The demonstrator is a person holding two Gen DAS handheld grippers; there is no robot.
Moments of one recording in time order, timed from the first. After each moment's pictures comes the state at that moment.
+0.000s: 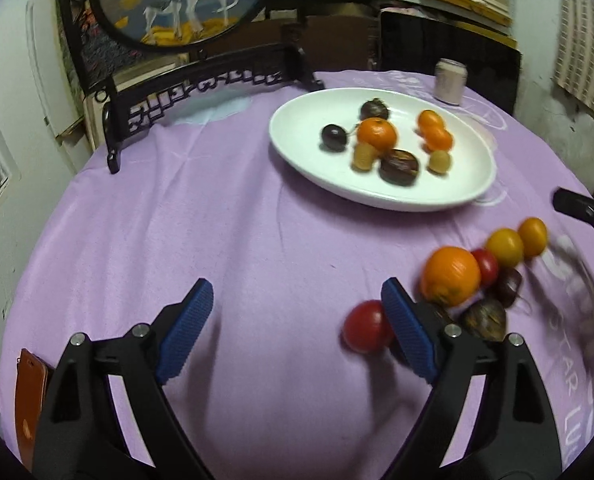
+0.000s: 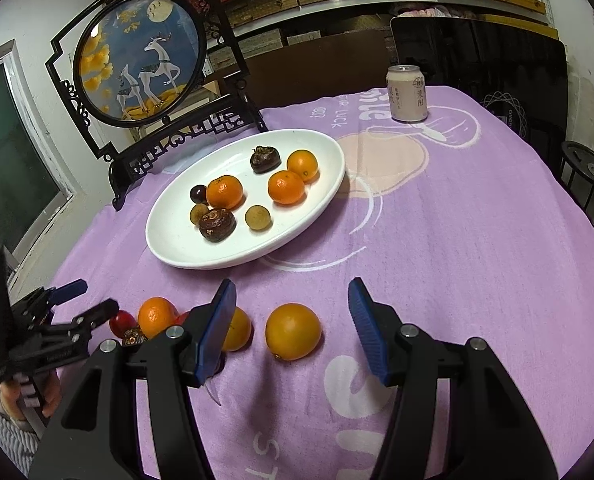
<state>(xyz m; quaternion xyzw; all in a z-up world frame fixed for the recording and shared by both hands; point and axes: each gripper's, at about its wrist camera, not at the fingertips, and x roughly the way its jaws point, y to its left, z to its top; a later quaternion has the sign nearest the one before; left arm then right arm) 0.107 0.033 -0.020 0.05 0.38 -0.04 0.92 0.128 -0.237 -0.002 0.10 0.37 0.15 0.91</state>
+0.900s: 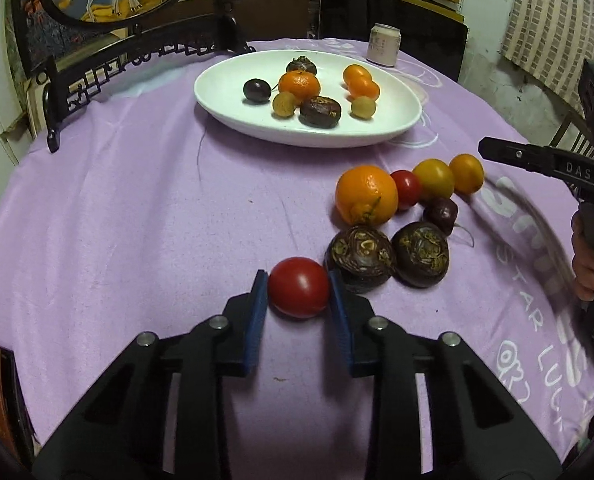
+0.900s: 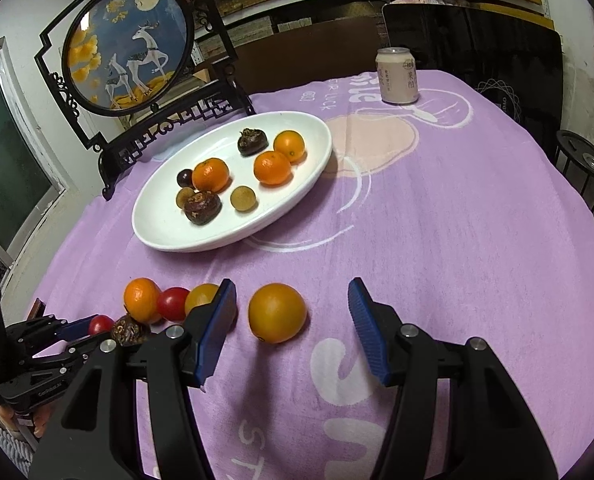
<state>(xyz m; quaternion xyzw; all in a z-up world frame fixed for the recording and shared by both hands) 0.084 0.018 -0.038 0.05 0.43 -0.14 0.89 0.128 -0.242 -0.015 0.10 0.39 0.14 0.90</state>
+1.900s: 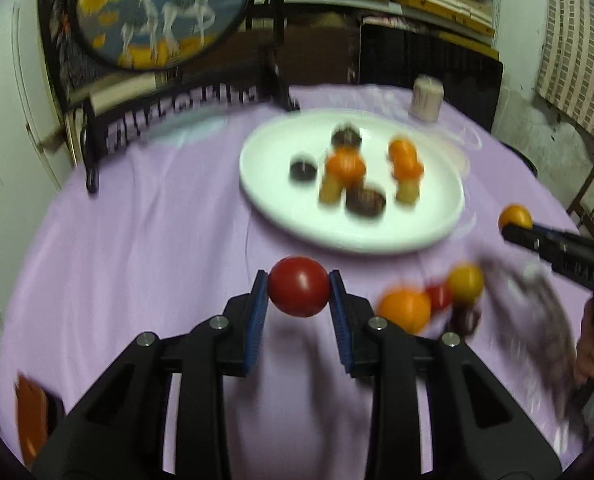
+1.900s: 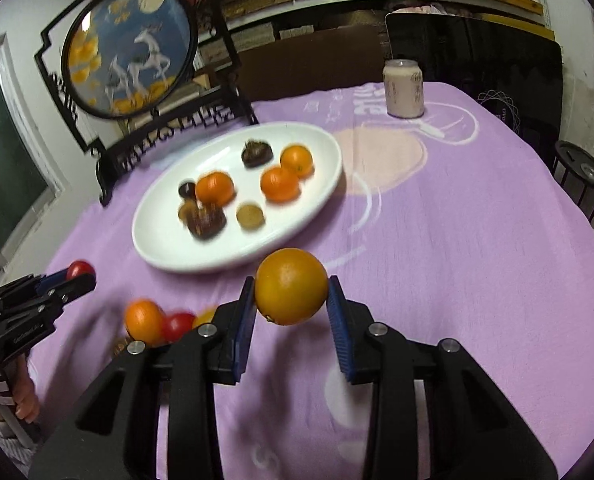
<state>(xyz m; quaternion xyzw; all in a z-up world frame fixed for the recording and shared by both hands) 0.132 0.017 0.016 0.04 0.36 -0.06 0.93 0.143 -0.227 -0.003 0.09 0.37 0.13 0.91</state>
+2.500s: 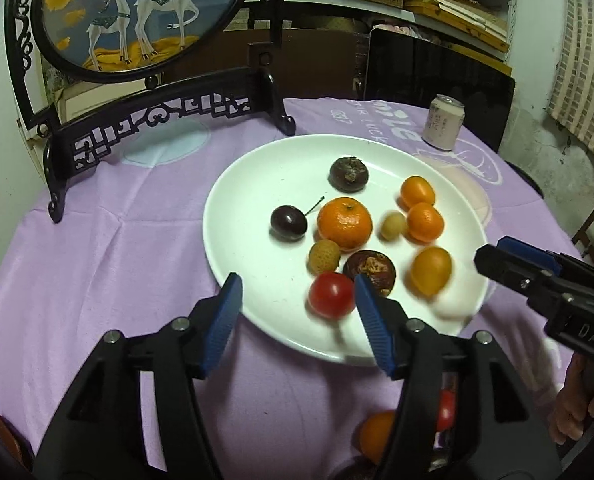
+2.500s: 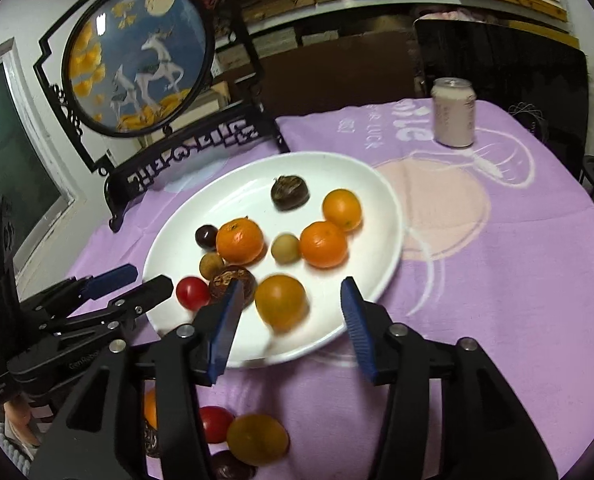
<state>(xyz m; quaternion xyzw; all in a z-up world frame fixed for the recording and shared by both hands) 0.201 -0.001 0.002 0.01 0.37 -0.06 0.93 0.200 -0.197 0.005 0.10 0.36 0.17 0.91</state>
